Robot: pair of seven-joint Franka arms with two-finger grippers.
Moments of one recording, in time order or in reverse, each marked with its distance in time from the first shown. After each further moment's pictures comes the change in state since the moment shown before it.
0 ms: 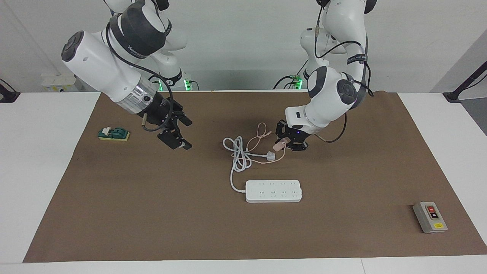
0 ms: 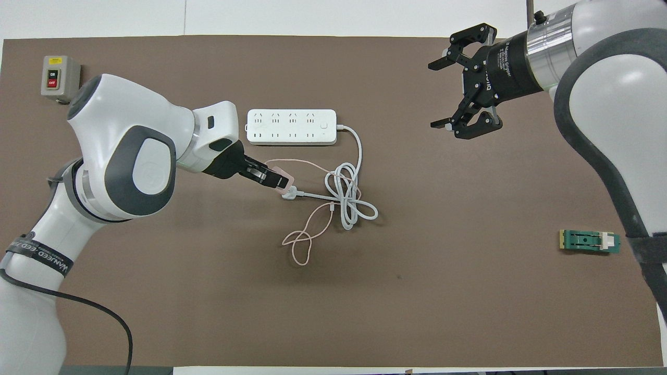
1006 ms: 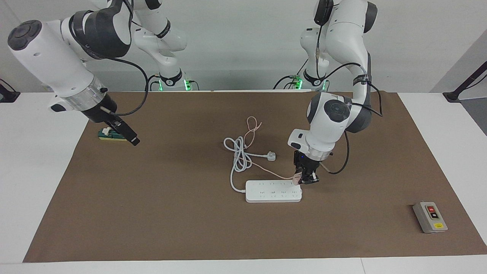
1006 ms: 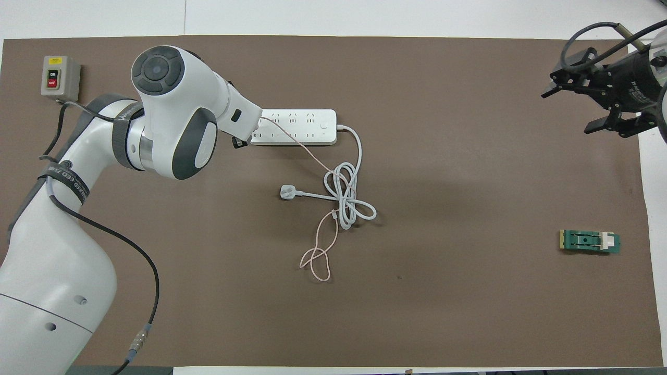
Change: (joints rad) left arm 0.011 0.256 0.013 0.205 0.319 0.154 0.440; right arm -0.169 -0.031 -0.007 0.002 -0.425 -0.110 -1.032
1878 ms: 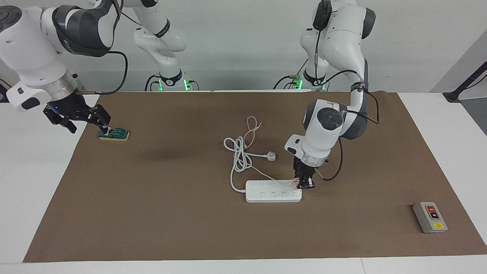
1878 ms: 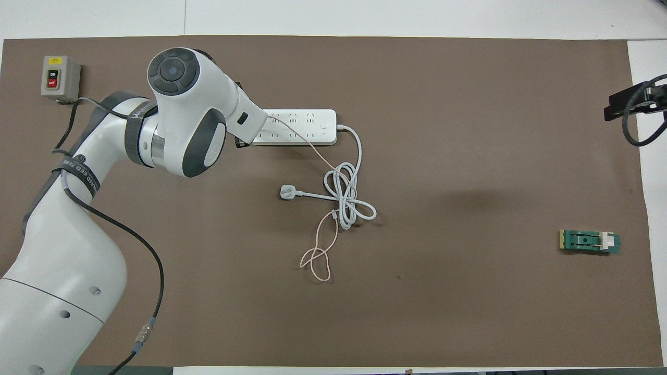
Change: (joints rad) left arm -0.003 0.010 -0.012 0.004 0.002 0.005 0.016; right arm -0.051 -0.051 -0.001 -0.019 -0.115 -0.011 -0.488
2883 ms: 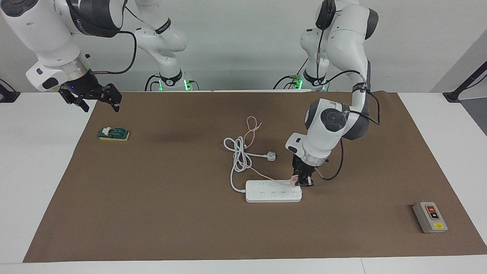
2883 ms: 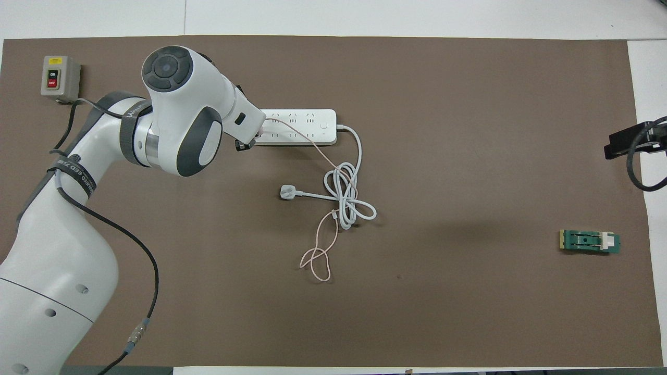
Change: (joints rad) left arm 0.074 -0.002 -0.088 -0.005 -0.006 -0.037 0.000; right arm 0.011 -0.201 0.012 -0.236 0.000 -0.048 -0.004
